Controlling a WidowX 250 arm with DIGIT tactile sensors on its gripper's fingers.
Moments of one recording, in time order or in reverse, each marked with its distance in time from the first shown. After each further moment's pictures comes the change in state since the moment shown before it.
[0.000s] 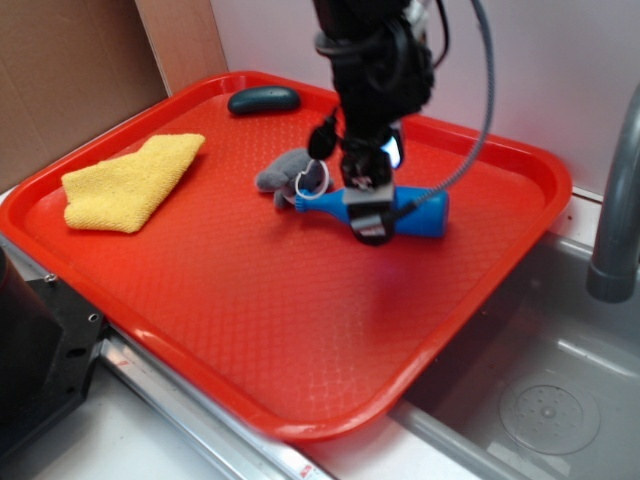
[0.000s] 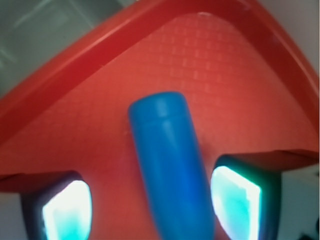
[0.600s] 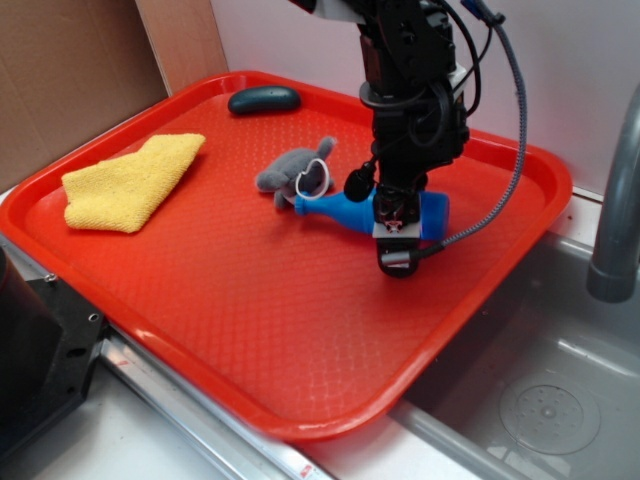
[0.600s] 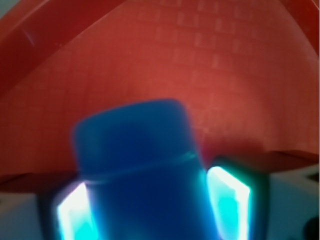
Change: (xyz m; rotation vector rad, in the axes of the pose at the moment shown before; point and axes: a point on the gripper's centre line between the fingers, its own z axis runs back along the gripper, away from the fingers) arm 0.005 0.011 -0.032 0.004 0.054 0.012
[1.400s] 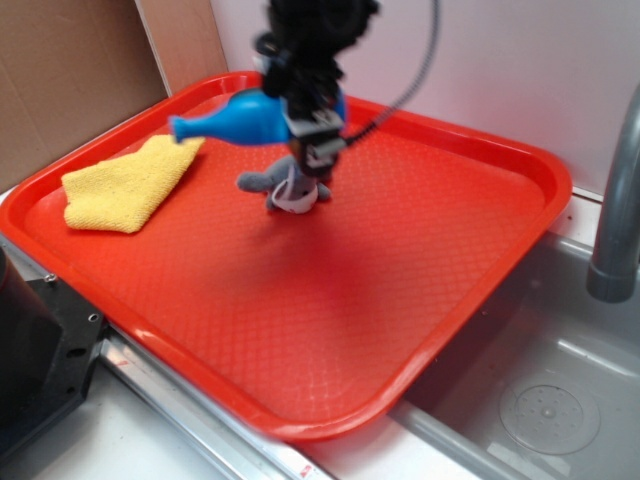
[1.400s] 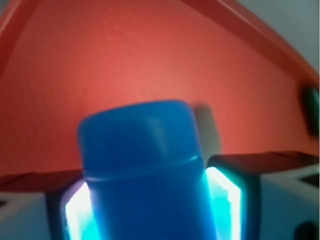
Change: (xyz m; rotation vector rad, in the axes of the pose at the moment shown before) arm -0.076 0.005 0.100 0.124 0.170 0.610
